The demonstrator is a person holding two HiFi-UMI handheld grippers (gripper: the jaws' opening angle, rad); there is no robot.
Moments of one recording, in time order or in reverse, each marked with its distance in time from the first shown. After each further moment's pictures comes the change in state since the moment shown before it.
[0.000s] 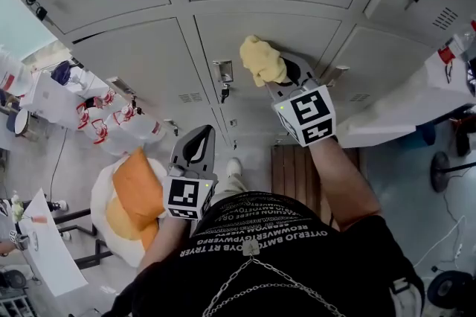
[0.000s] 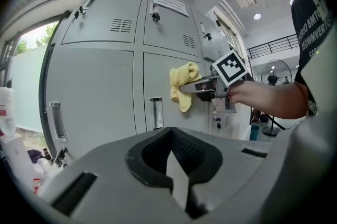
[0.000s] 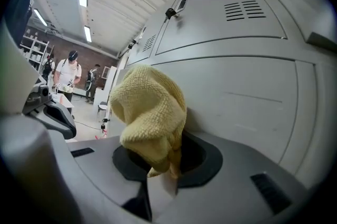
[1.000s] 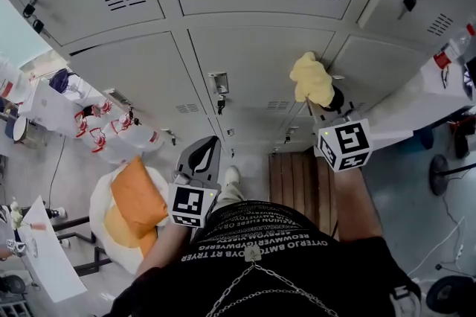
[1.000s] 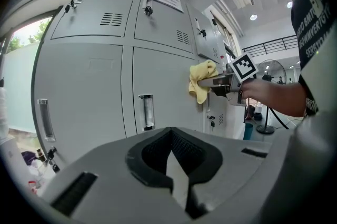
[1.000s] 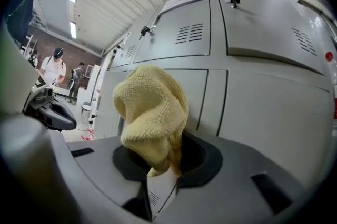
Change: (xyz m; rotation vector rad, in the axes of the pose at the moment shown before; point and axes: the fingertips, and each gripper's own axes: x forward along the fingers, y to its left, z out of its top) left arm 0.013 -0.020 -0.003 0.009 0.023 -0.064; right arm -0.088 -0.067 -0.027 0.046 0.006 -0.190
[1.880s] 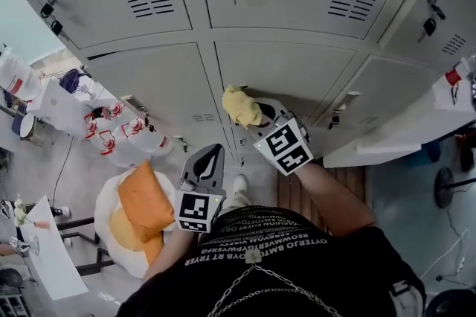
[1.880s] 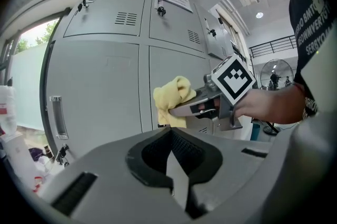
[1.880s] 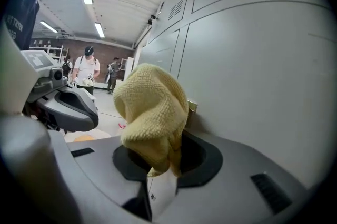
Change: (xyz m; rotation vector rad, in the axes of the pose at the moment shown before) left arm -0.008 0.038 -0.009 -0.020 0.004 0.071; right arm 0.103 0.179 -0.028 -0.060 0.162 0.410
